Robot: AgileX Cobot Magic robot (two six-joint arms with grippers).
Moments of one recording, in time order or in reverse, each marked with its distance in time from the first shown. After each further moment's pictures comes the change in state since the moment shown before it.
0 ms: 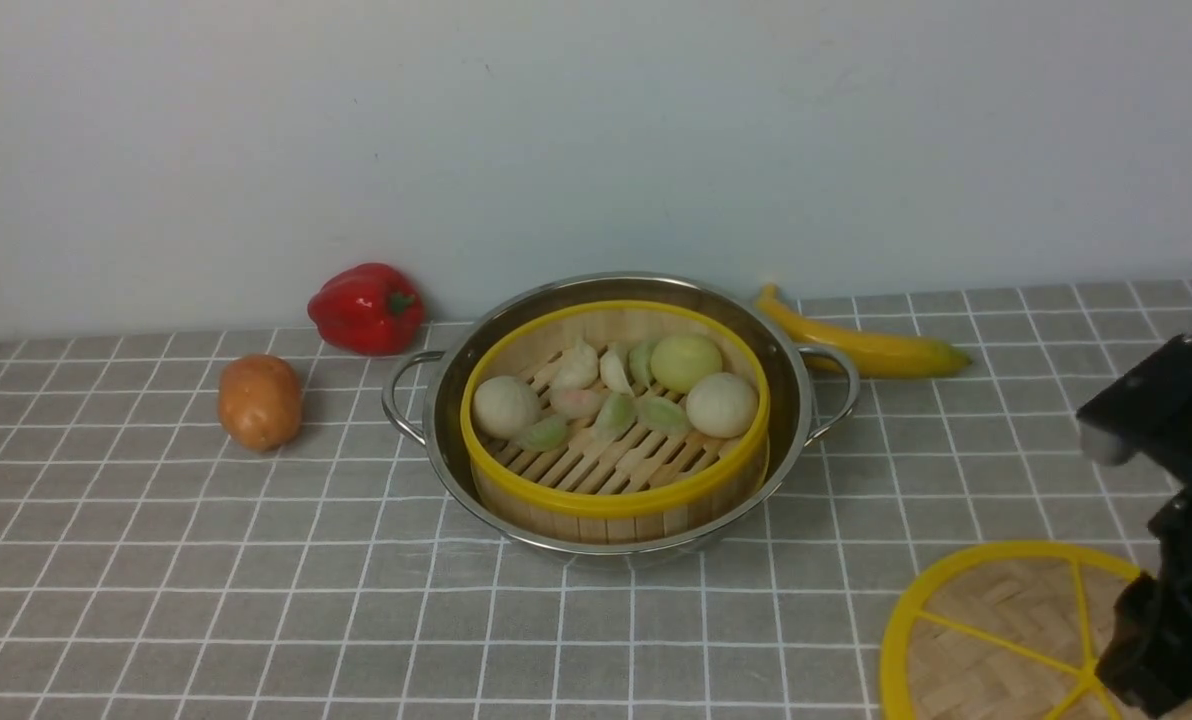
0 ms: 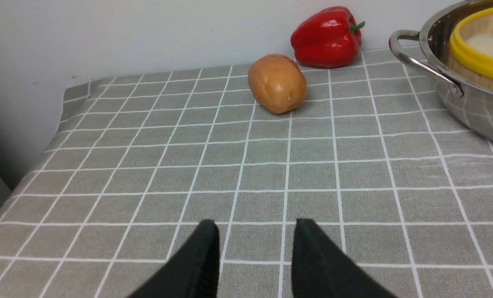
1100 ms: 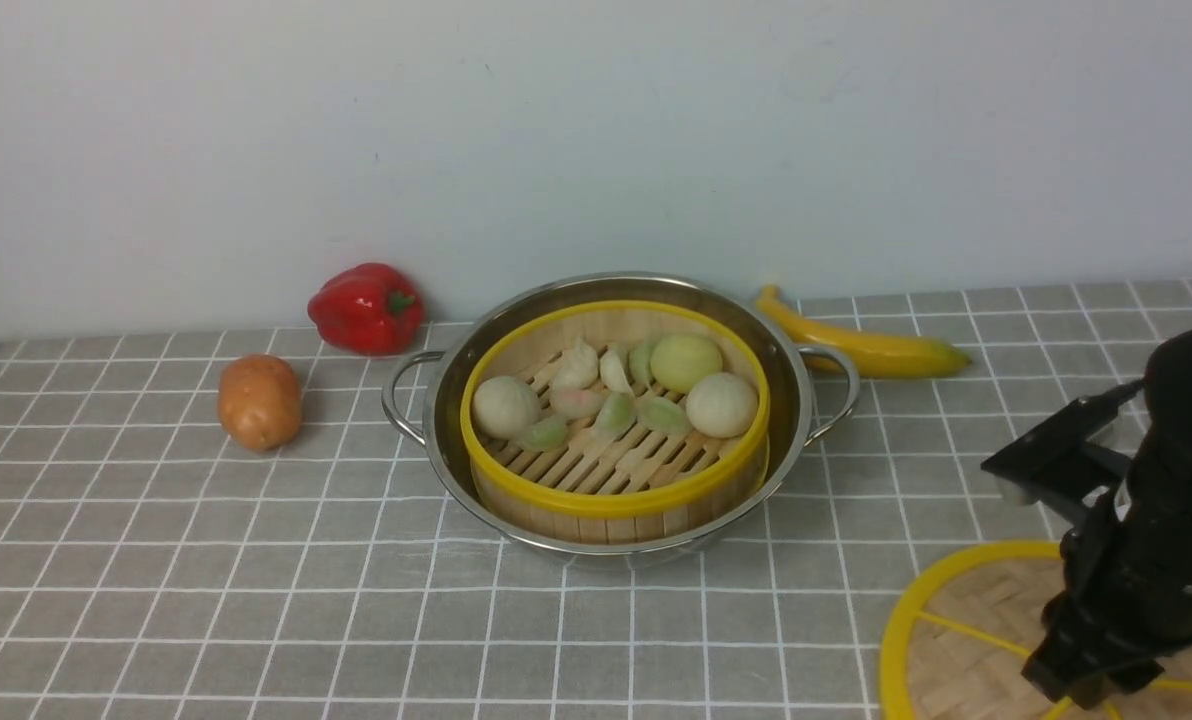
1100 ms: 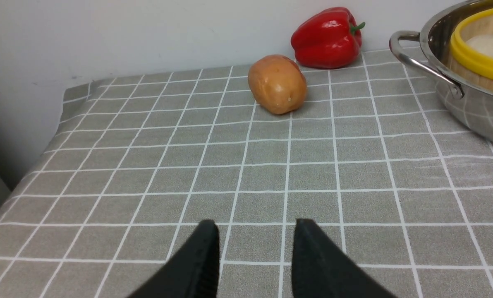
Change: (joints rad) right arm 0.019 0.317 -0.032 -0.138 -0.143 0.147; left arm 0.000 -0.002 0.000 0.000 -0.001 0.000
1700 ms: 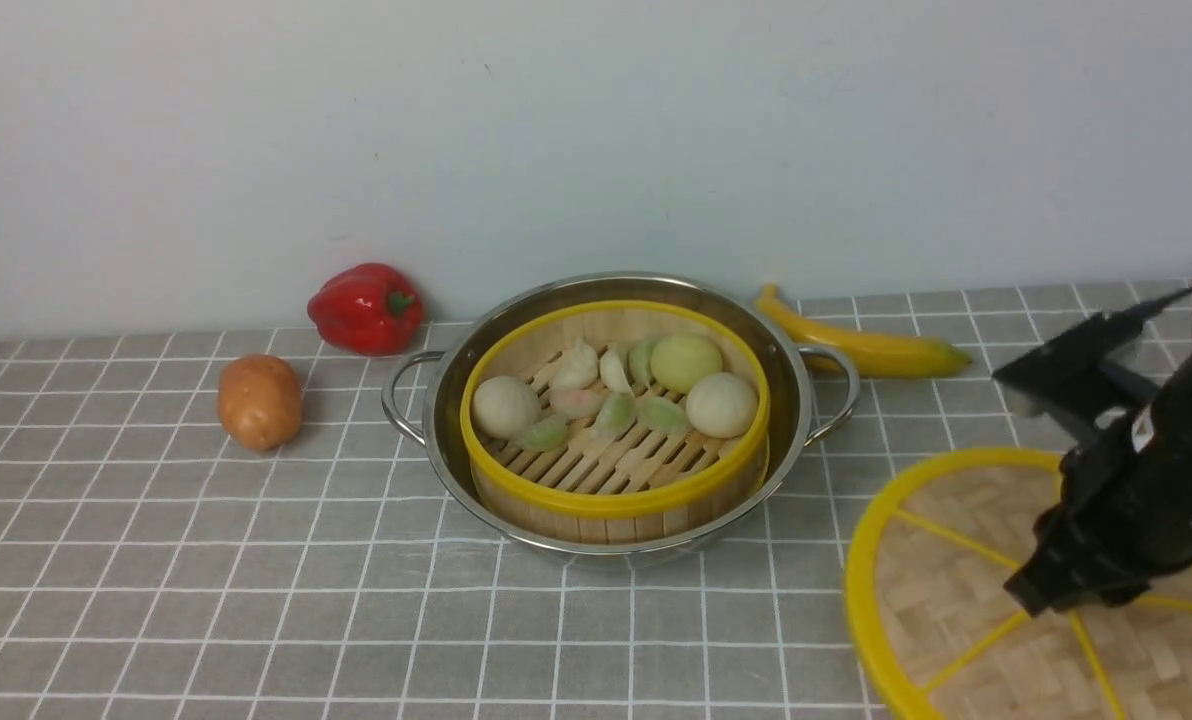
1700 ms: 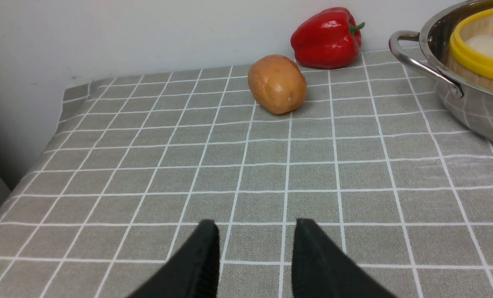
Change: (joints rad) right arm 0.000 -0.130 -0.080 0.016 -0.052 0.029; left arm 0.000 0.000 0.000 0.000 0.000 0.000
